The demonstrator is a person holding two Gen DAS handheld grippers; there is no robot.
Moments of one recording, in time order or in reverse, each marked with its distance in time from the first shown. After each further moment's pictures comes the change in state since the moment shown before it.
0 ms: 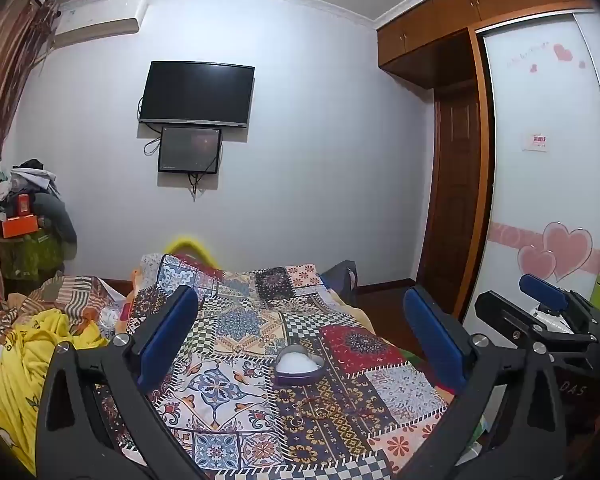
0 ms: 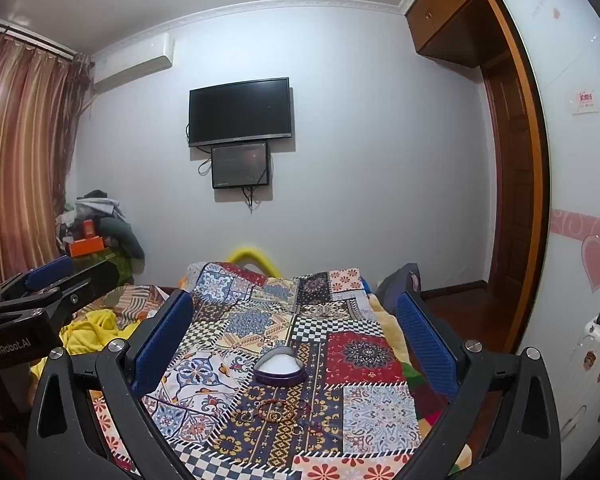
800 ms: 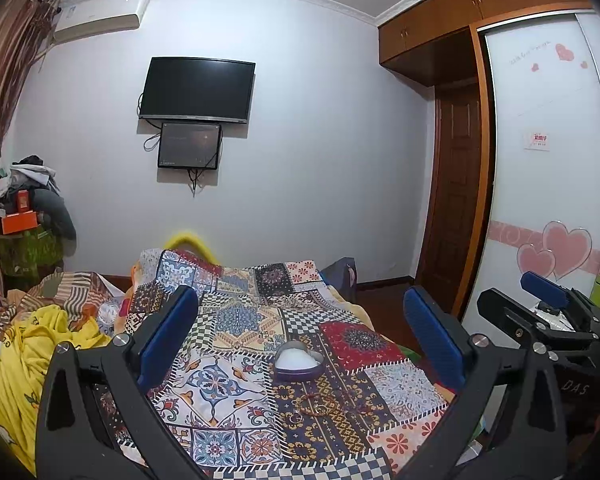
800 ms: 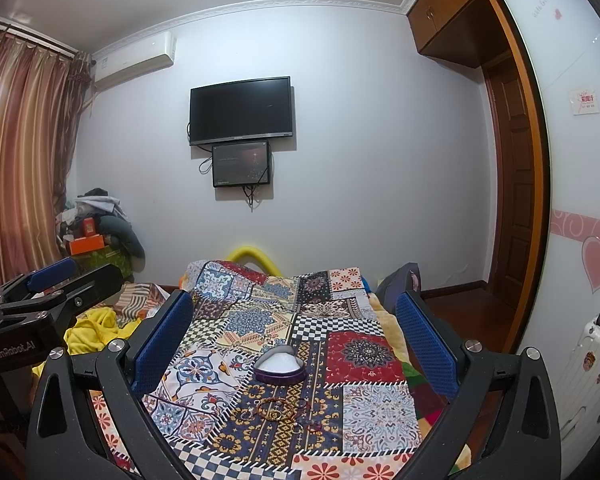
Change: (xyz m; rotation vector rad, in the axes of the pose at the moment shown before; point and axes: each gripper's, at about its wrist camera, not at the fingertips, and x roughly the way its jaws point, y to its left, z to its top) left arm -0.003 0.000 -0.004 -0.003 0.000 -0.003; right arm 0.002 0.000 -0.003 -0.001 0.006 0.002
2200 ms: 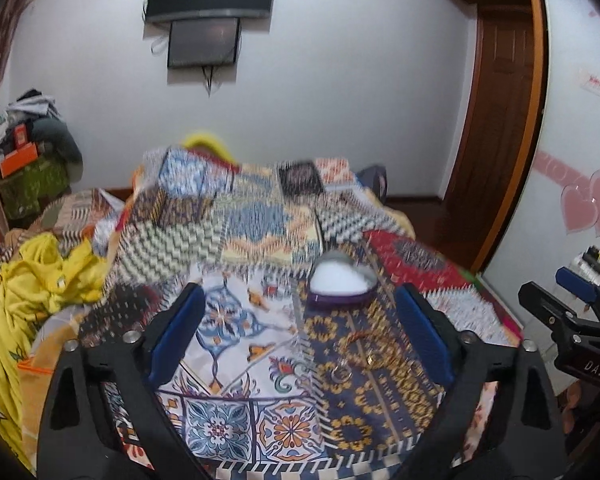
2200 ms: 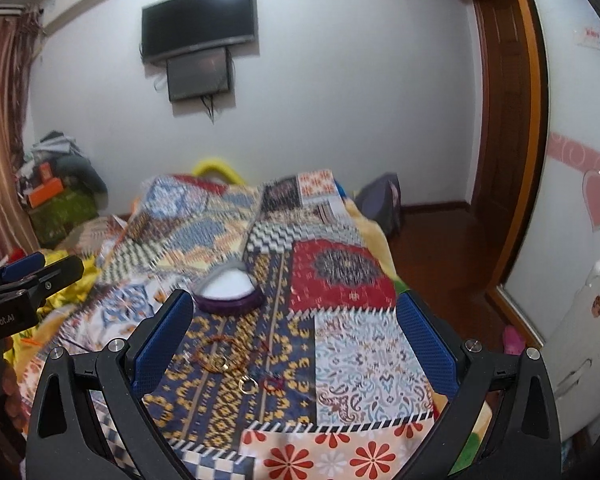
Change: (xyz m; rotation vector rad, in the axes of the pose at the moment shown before) left arm 0.137 0.039 -0.082 -0.071 0.388 0.063; right arm 0.100 -0.043 -0.066 0.043 0.357 -0.092
